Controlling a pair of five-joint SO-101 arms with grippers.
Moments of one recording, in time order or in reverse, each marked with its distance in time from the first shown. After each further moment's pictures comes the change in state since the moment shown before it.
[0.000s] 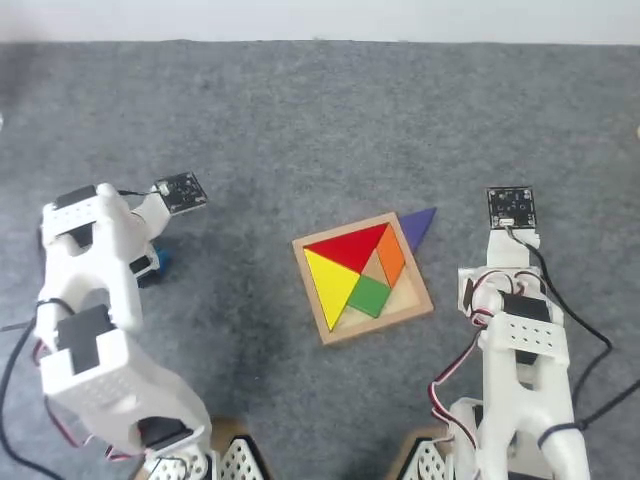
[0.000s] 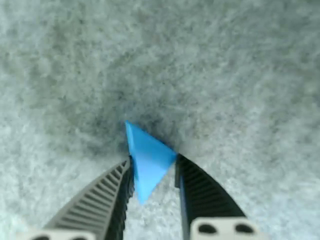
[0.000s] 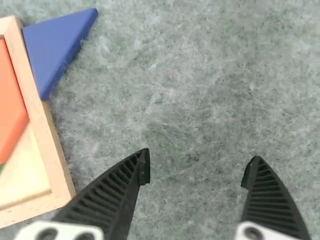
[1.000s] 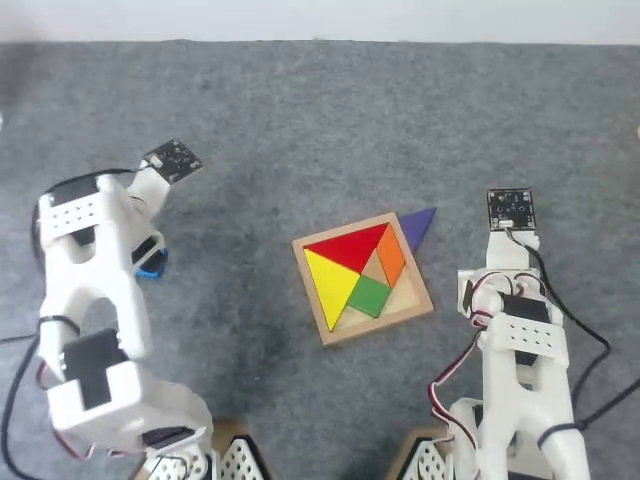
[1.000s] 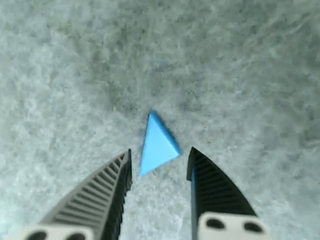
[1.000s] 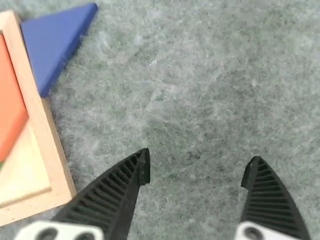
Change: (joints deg) left arm 2.4 -9.8 1.1 1.4 16.1; right arm 0.0 0.1 0.5 0.0 0.0
